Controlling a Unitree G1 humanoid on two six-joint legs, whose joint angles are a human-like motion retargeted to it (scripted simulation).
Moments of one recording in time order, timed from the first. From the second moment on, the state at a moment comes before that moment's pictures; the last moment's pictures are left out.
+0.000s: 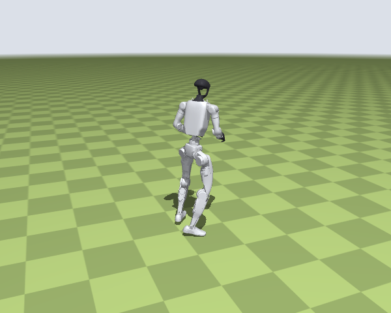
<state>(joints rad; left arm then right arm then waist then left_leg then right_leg) -0.05 0.37 -0.31 0.24 -0.12 -0.17 0.27 -0.24 -0.24 0.45 0.32 -0.12 -0.08 -0.25 0.26 -0.08 0.22 -0.11 0.19 0.56 0.41 -0.27 -0.11 0.03 -0.29 -0.61 0.36 -0.14 0.22</state>
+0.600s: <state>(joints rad) 0.03 0.39 -0.21 0.53 -0.31 -0.06 0.23 0.68 -0.61 0.01 0.21 0.05 -0.04 -0.25 -0.27 0.08 0.14 0.24 0.13 0.03 0.43 0.23 -0.18 -0.42 -0.24 -0.28 0.45 -0.02 0.22</state>
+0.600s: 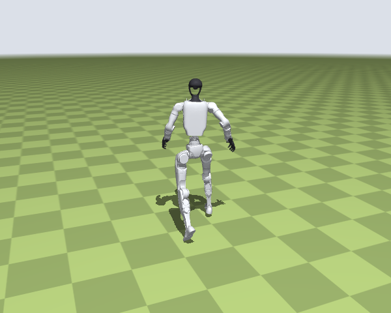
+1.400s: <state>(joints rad) 0.20 0.16 -0.06 1.21 -0.26 -0.02 0.31 -0.73 -0.50 0.50 0.52 -0.19 0.03 -0.38 0.38 0.04 0.42 -0.39 0.11 0.22 -0.07 0.25 -0.22 0.28 -0.02 0.12 0.34 -0.14 0.17</state>
